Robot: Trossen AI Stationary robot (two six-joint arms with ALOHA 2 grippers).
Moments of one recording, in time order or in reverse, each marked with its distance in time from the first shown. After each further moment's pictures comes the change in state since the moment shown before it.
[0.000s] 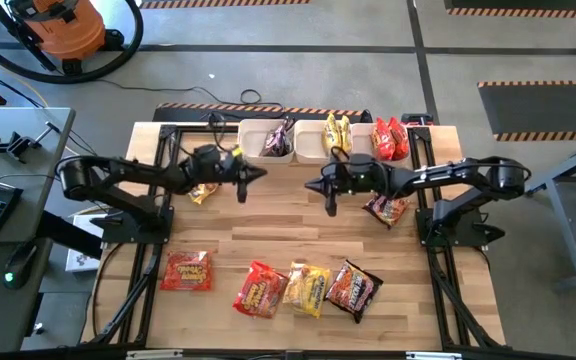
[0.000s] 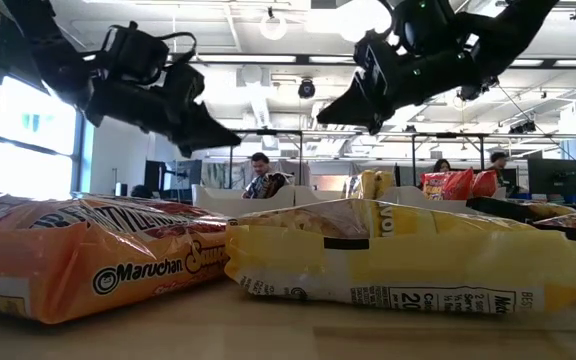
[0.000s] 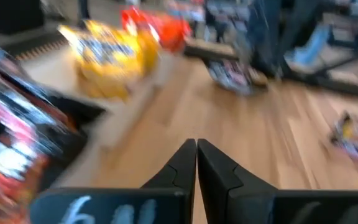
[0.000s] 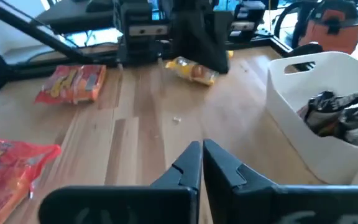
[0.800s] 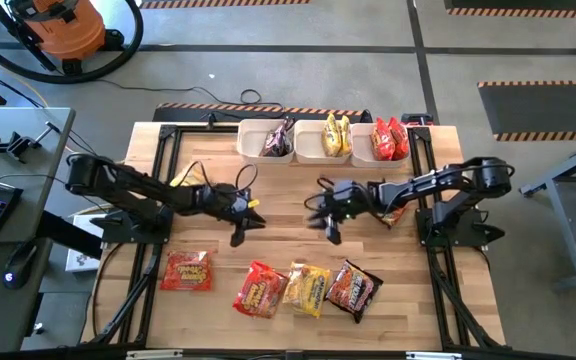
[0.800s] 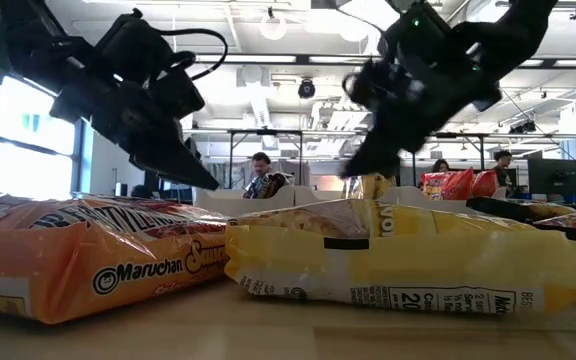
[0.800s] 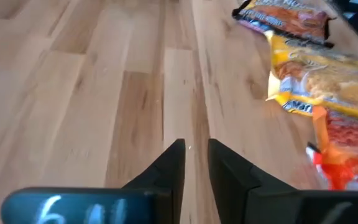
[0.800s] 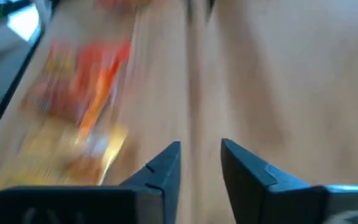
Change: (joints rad) left arm -0.382 0.065 0.002 -0.248 -0.077 -0.005; right arm 0.160 0.118 0.001 -0.176 -0.111 0.165
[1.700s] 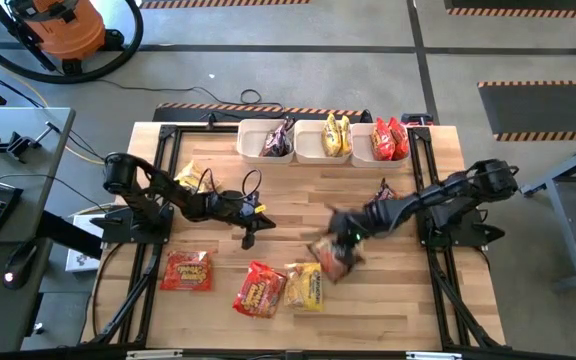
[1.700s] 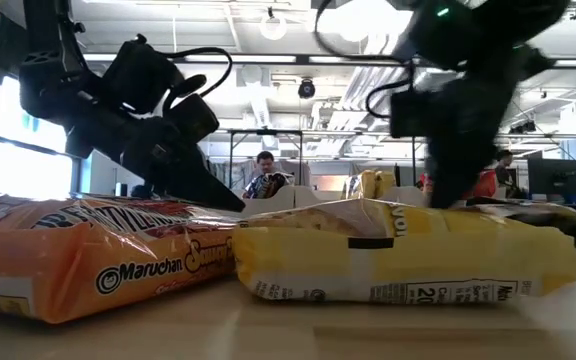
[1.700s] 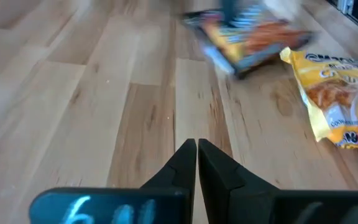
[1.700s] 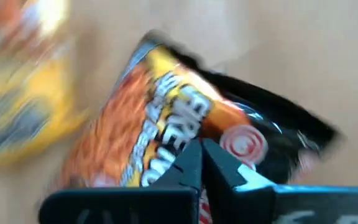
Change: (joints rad) left arm -0.022 0.297 0.000 0.399 -0.056 -0.022; right arm 0.200 -0.027 0.061 -0.526 0.192 0.340
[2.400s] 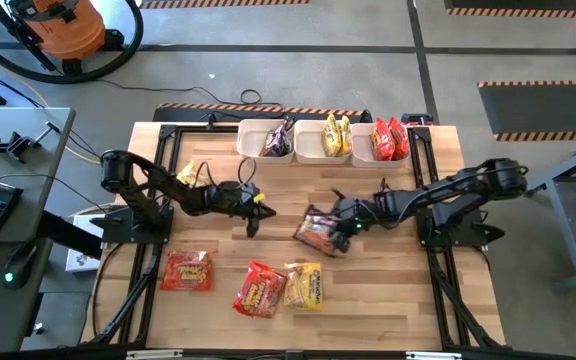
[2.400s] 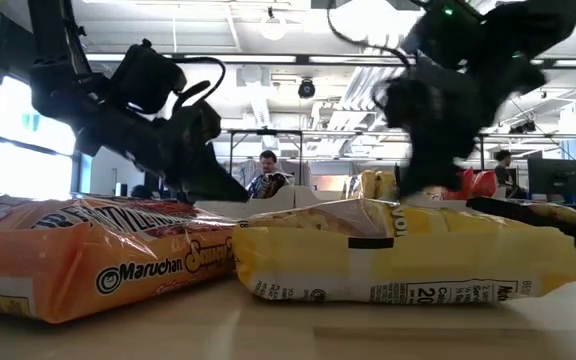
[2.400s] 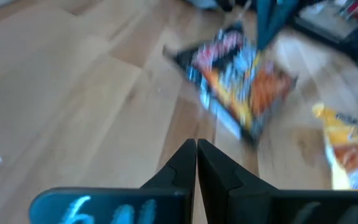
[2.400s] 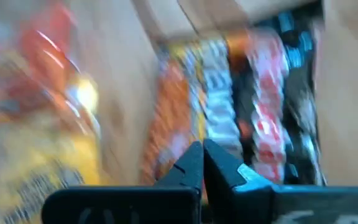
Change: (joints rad) left arm 0.093 -0.031 -0.001 -0.002 -0.007 -0.225; right arm -0.084 -0.079 -0.108 0.235 0.000 0.088
